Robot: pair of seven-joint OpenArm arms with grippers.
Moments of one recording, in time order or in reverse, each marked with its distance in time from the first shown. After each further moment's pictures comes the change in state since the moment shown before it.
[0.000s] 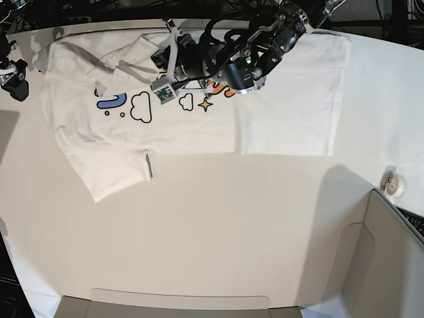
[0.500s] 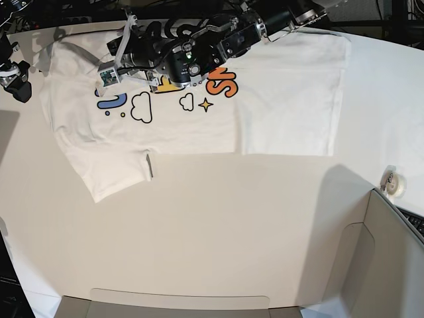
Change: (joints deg) left arm -7.3 7.4 15.1 -12.1 1.7 -0.1 -7.5; right arm 0.0 0.0 -1.5 0.0 0.1 0.0 0.0
